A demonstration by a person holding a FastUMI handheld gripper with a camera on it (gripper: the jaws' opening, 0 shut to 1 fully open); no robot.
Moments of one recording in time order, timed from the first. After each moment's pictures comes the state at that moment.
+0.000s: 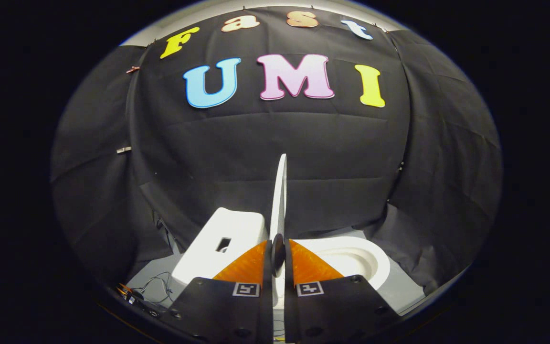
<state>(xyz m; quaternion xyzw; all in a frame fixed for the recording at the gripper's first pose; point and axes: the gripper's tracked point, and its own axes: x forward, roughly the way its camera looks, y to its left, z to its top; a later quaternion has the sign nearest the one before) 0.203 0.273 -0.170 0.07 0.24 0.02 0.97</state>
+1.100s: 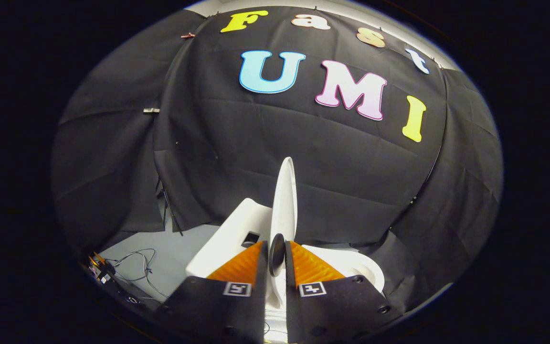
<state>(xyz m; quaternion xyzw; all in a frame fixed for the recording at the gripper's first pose) 0.201 0.383 -0.177 -0.05 0.24 0.06 0.97</state>
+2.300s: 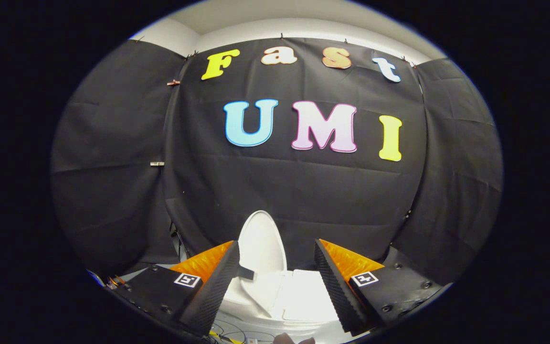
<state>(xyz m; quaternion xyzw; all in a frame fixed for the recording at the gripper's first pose) 0.149 0.269 -0.024 0.03 0.12 0.07 0.99</state>
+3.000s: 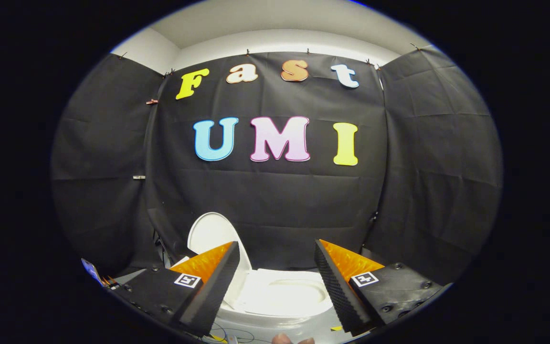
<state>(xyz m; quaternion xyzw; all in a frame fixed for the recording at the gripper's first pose) 0.074 0.101 -0.016 0.04 0.09 0.02 0.99</state>
